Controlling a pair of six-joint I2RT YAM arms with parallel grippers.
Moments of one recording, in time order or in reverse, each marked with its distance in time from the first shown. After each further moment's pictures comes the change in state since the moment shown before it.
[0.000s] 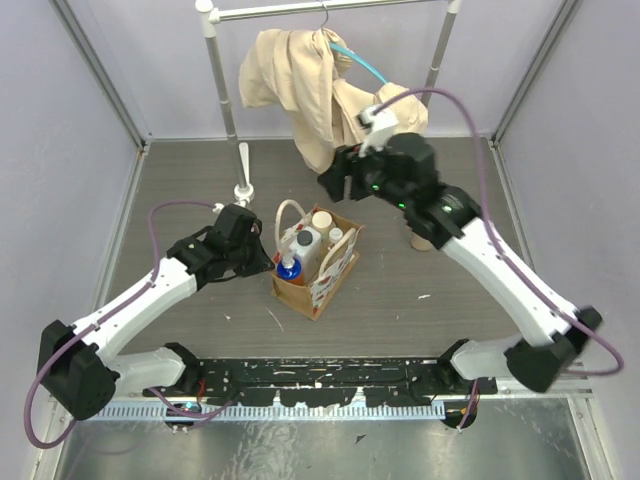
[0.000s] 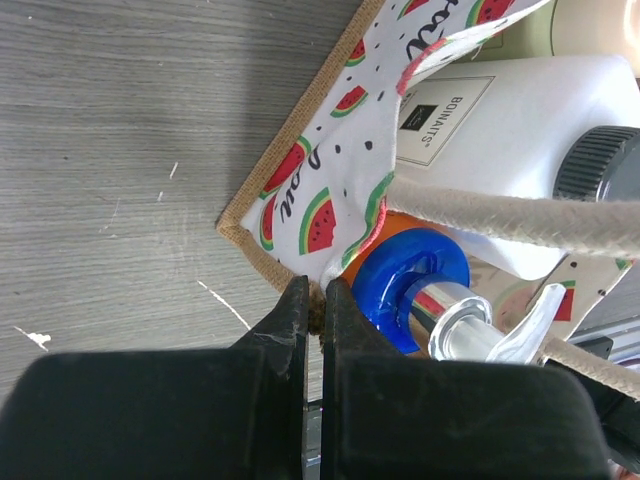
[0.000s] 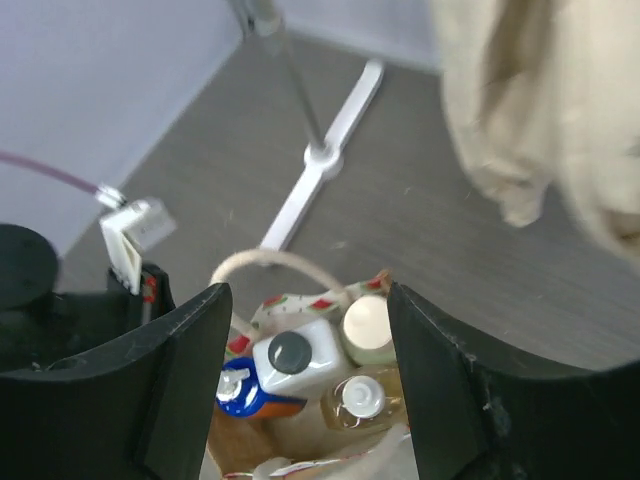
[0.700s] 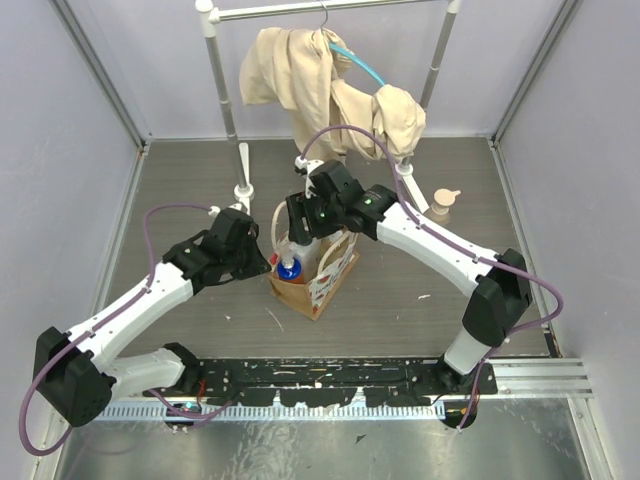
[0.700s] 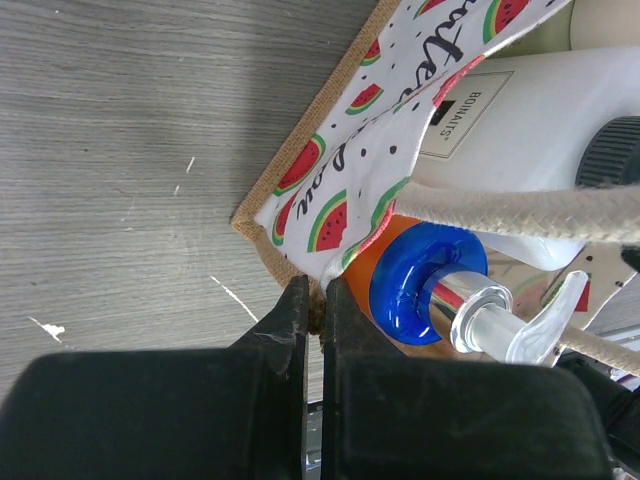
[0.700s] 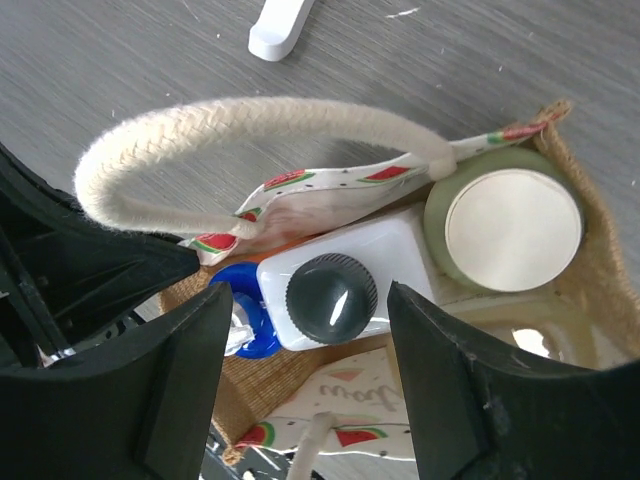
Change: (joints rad) left arm 0.000 -0.051 -0.037 -0.007 -0.027 -0.009; right arm 0.165 0.401 0.033 -0.194 -0.101 0.069
